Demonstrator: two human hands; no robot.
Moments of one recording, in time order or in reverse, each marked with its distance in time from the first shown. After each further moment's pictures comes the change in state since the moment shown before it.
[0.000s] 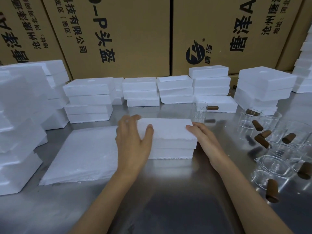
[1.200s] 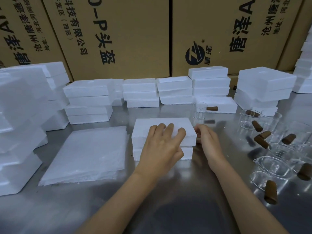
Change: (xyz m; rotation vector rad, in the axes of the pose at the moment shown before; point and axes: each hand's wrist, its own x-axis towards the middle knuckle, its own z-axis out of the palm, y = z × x) left_hand -0.016 0.036 0.034 0.588 -0.092 0.699; right_hand 0.015 0.014 0.001 -0.002 0.202 -0.013
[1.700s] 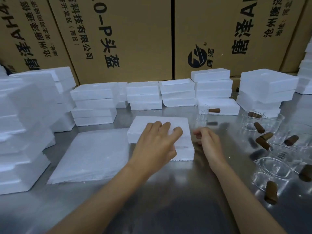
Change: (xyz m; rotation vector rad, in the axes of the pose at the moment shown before) left_hand 0.003 -0.019 -0.031 0.064 -0.102 0.072; right_hand -0.008 -0.006 0.000 -0.043 0.065 -0.012
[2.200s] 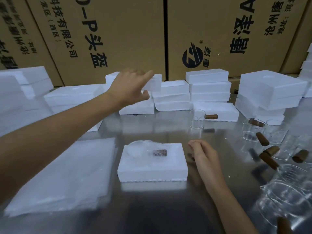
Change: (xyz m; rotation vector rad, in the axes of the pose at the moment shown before) left_hand 0.165 -0.136 0.030 0.140 0.055 0.065; right_hand 0.003 0.005 0.002 0.050 0.000 -0.010
